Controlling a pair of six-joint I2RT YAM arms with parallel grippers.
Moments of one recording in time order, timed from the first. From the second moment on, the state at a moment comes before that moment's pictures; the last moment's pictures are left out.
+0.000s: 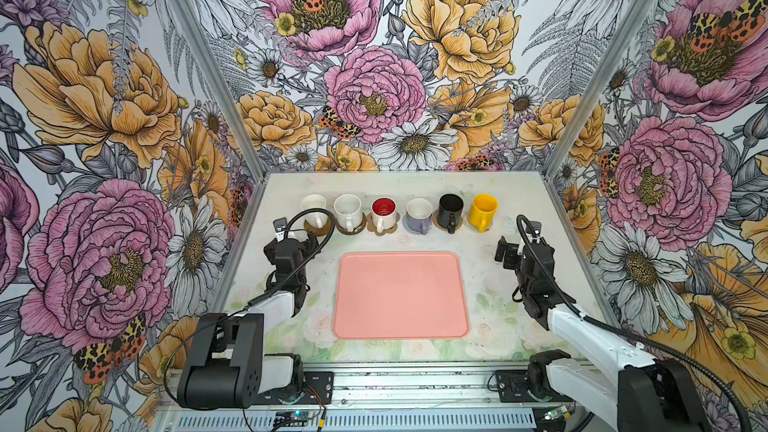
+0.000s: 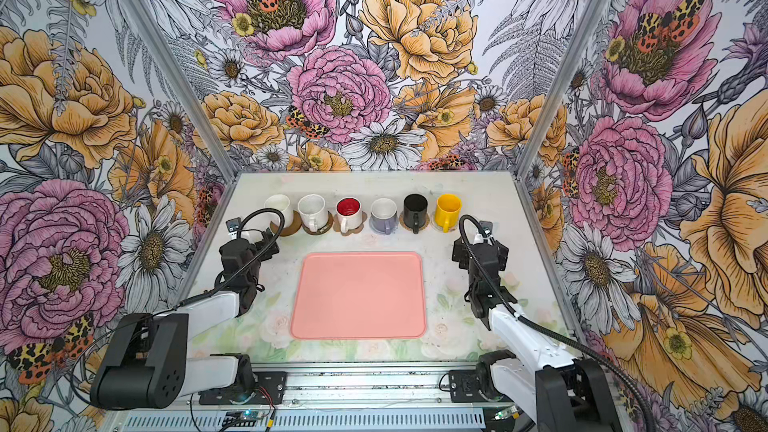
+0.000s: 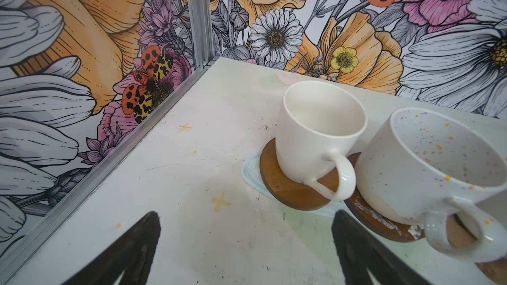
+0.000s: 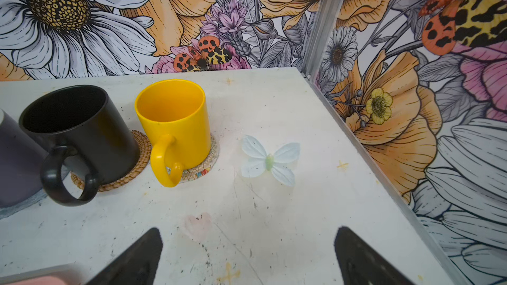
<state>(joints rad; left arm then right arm) -0.03 1.31 0.37 0.65 -0.33 -0.16 0.16 1.07 0.36 0.30 0.36 0.08</state>
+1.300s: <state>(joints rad) 0.03 1.55 0.34 1.04 -0.18 -0.11 -0.04 1.54 0.37 0.87 0.10 0.02</state>
